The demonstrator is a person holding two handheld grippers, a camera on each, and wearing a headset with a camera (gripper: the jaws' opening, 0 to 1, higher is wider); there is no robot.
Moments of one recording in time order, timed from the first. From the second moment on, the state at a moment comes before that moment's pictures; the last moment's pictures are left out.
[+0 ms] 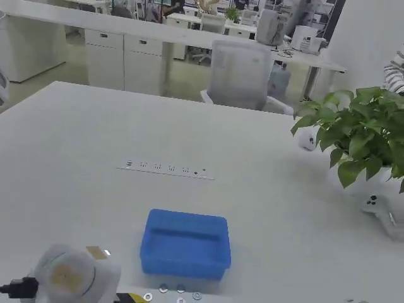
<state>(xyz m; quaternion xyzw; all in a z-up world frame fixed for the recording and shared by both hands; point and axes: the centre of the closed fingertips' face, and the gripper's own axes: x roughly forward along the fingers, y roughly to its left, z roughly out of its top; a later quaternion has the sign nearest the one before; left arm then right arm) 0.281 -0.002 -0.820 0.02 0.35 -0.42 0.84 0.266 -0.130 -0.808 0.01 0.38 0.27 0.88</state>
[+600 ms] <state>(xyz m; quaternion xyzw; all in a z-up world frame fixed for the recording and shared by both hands) 0.283 -0.019 -0.869 0.13 0.37 -0.46 0.79 0.265 -0.134 -0.807 0.00 0.39 0.26 0.88</state>
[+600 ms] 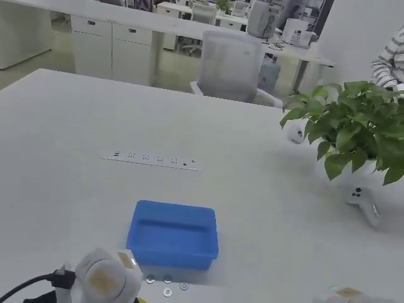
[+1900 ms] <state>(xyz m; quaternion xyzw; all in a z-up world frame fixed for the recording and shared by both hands) 0.245 -0.023 -0.789 0.26 0.27 -0.53 0.76 0.249 -0.030 -0.824 -0.17 0.35 0.50 0.77</state>
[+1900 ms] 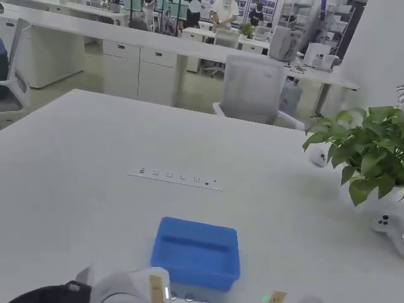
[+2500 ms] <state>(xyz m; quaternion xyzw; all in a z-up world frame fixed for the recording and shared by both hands) 0.235 -0.014 -0.771 0.30 0.26 -0.55 0.74 0.241 0.004 -0.820 -0.26 0.30 0.55 0.73</state>
